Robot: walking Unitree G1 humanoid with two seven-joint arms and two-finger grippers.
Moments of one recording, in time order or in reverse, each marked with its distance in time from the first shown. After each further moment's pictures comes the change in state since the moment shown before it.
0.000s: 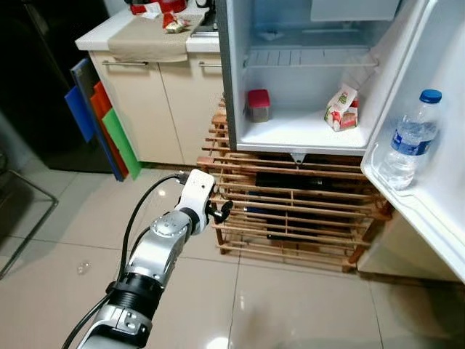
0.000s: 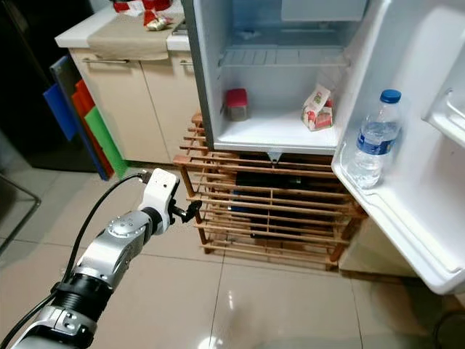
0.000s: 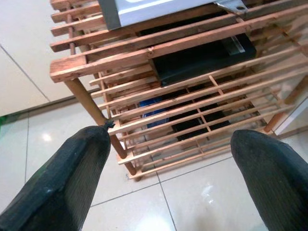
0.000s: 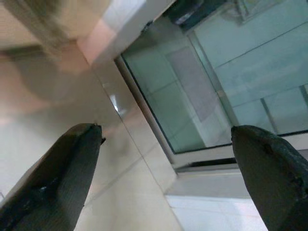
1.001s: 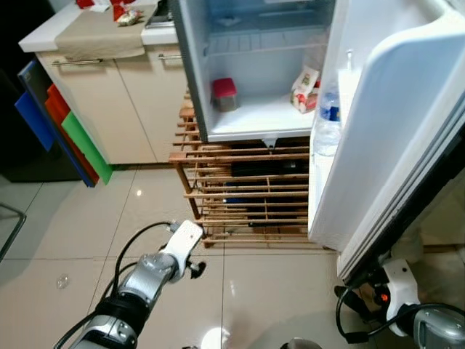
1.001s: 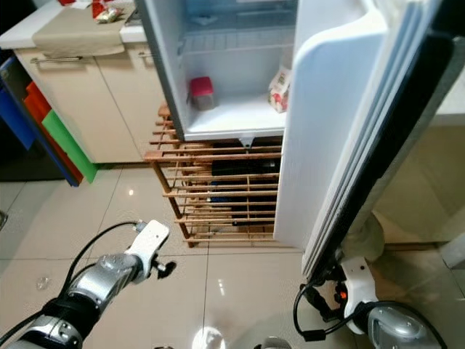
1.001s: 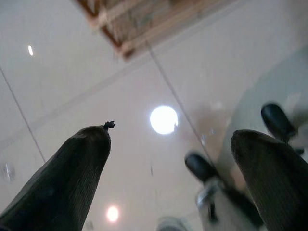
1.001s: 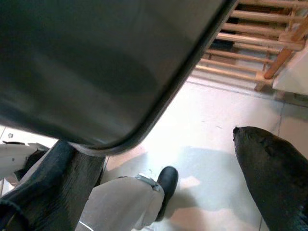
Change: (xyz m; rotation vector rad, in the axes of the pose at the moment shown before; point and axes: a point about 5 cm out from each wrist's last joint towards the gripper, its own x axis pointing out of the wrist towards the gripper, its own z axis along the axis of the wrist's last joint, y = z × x) left arm -0.028 0.017 -0.126 0.068 0.555 -0.004; right arm -0.142 0.146 0.038 -0.133 -0.182 1.333
